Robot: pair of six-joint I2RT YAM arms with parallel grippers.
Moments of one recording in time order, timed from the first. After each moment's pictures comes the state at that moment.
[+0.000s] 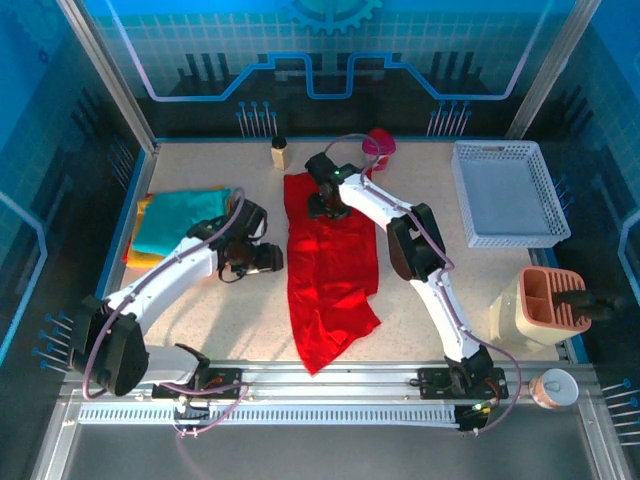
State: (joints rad) left arm -0.42 1.32 0.96 -0.83 0.12 -0.58; right arm 0.57 2.52 2.23 -0.93 0.07 0.45
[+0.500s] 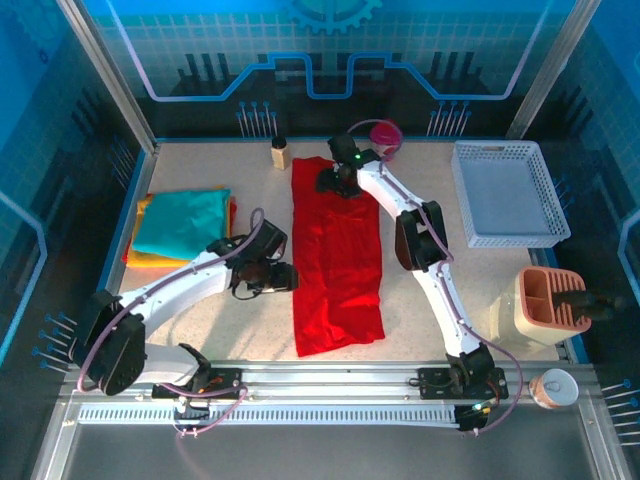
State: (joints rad) left arm -0.59 1.35 0.86 -0.72 0.14 -0.70; right arm 0.44 2.65 2.45 -0.86 -0.09 0.51
